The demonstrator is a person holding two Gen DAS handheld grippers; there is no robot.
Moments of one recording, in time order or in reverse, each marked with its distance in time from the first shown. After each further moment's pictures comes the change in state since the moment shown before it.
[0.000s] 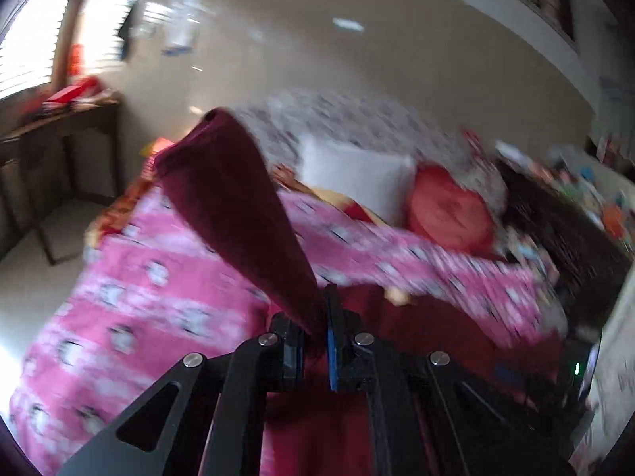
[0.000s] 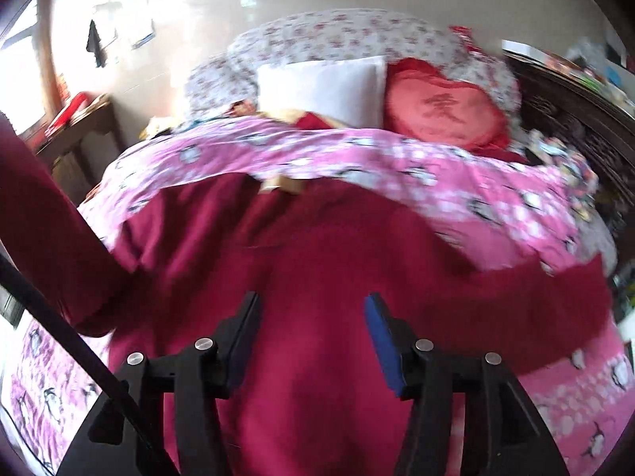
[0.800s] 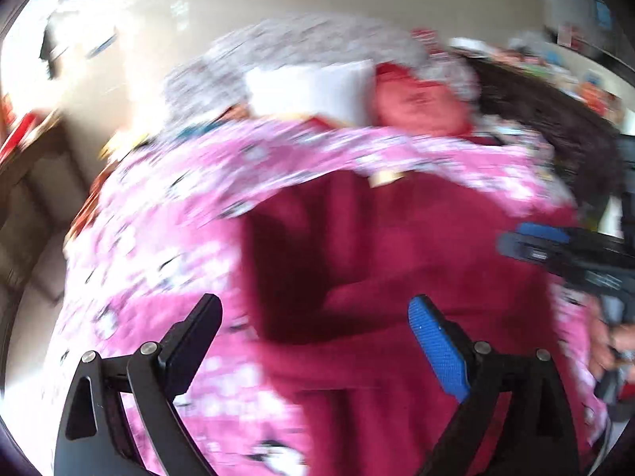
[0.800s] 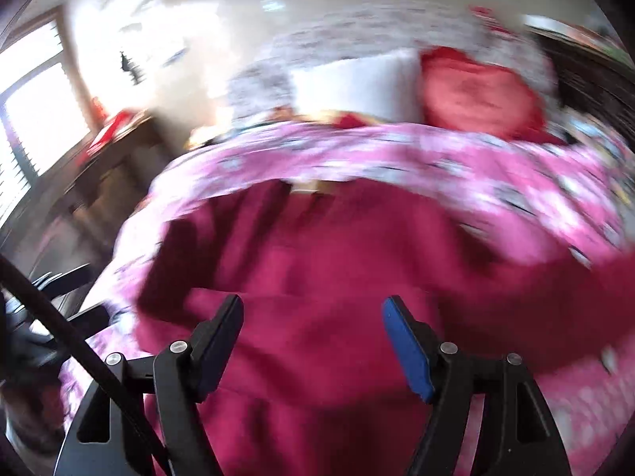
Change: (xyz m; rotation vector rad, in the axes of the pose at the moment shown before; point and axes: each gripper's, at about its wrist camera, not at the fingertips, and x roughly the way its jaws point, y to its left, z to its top) left arm 0.020 0.041 -0.053 0.205 0.230 0.054; right arm -0.007 0.008 0.015 -0.011 0.013 0.287
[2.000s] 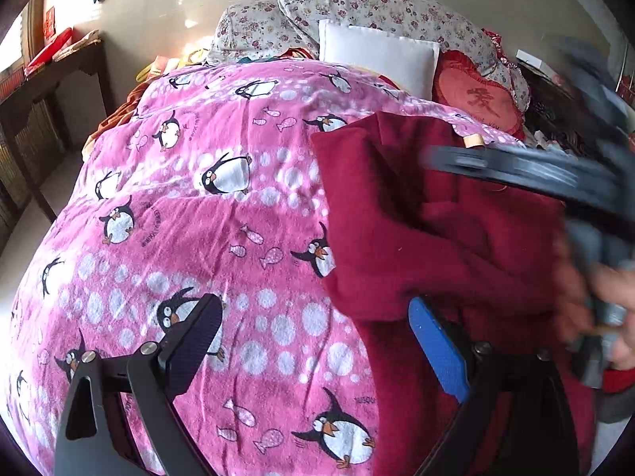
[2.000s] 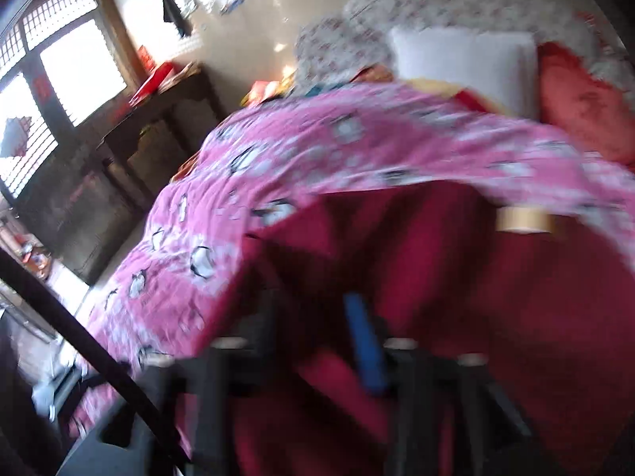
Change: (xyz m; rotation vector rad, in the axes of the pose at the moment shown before) left arm 0.033 0.061 -0.050 -0.177 0.074 -0.020; right arm 0.119 0.087 0.034 -0.093 0.092 0.079
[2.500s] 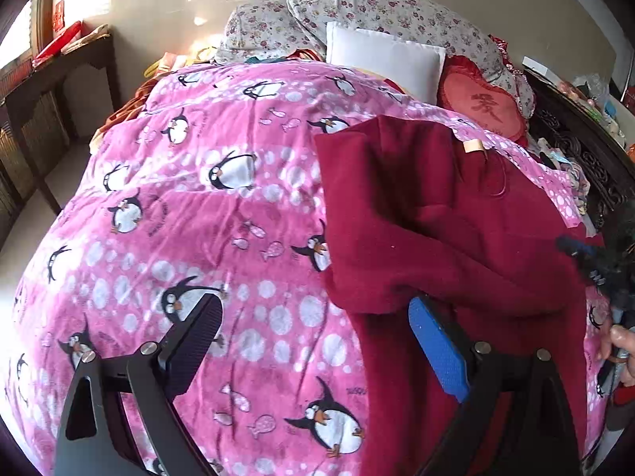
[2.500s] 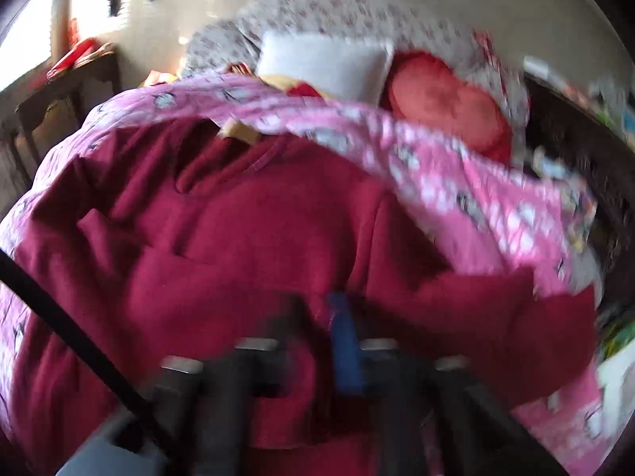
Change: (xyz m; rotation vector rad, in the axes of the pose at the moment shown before) left arm -0.009 -0.002 -0.002 -0.030 -0.001 0.022; right arm -0.082 -0.109 -0.081 -0.063 -0.014 -0.408
